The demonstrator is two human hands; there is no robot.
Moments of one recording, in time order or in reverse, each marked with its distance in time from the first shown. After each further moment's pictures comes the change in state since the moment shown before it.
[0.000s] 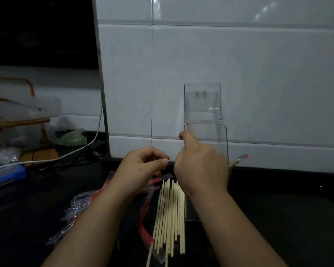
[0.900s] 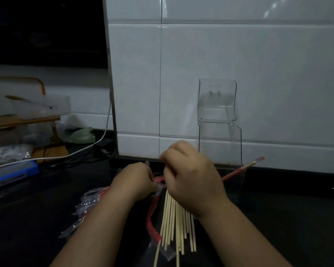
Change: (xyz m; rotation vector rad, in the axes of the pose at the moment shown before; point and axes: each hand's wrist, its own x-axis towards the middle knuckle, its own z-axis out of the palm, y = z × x) left_hand 0.010 -0.023 -0.012 1.032 -0.137 -0.247; right_hand -0.016 -0.007 0.018 0.294 0.107 -0.488
